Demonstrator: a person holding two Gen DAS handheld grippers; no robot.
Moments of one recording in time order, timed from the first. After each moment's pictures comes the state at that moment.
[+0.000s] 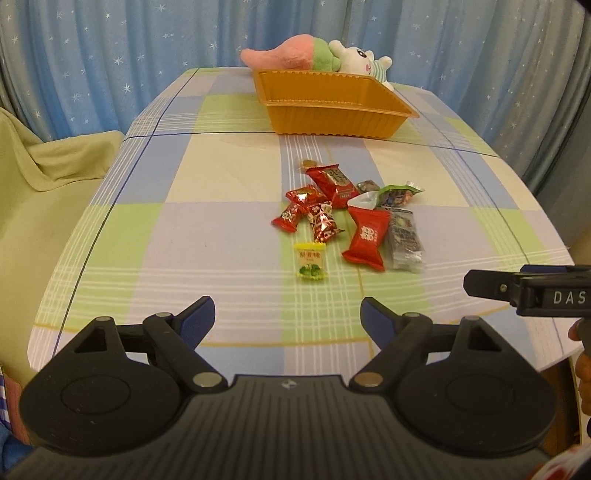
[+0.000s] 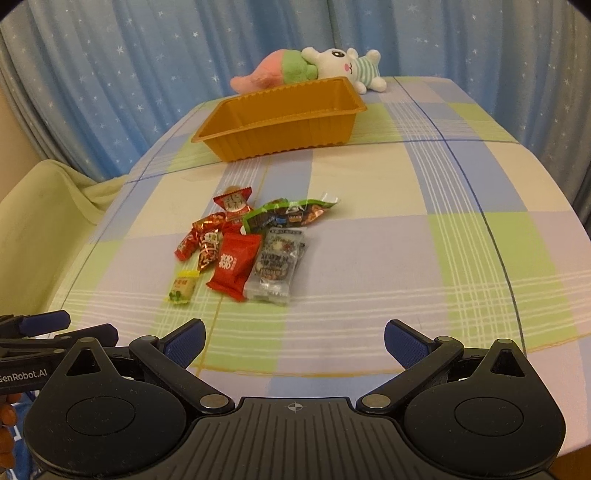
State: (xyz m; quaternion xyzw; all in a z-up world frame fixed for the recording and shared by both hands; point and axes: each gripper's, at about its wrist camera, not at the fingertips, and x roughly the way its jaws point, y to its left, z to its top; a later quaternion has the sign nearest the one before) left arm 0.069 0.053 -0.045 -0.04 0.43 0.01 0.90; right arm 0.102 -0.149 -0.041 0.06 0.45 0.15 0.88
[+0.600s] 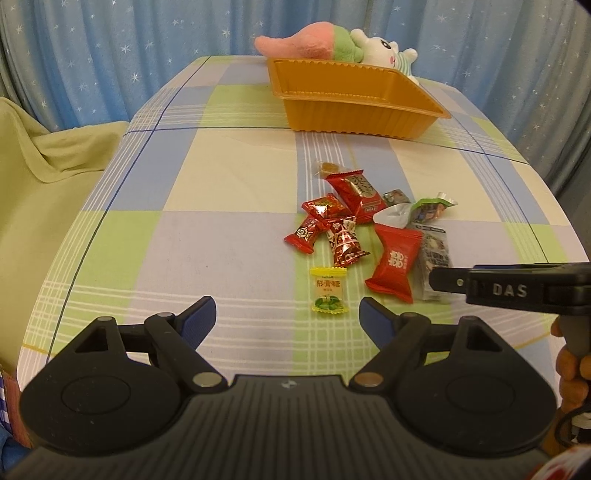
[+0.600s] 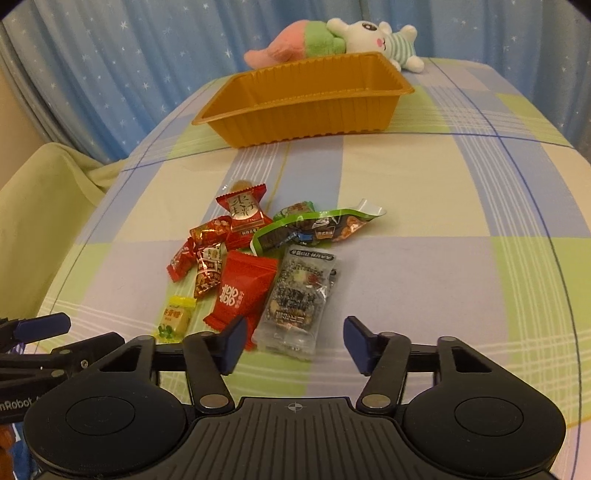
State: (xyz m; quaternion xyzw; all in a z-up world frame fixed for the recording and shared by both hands) left arm 0.115 0.059 -0.063 -0.04 0.45 0.04 0.89; right arm 0.173 -0.117 -0.079 0.06 0.48 0.18 0.86
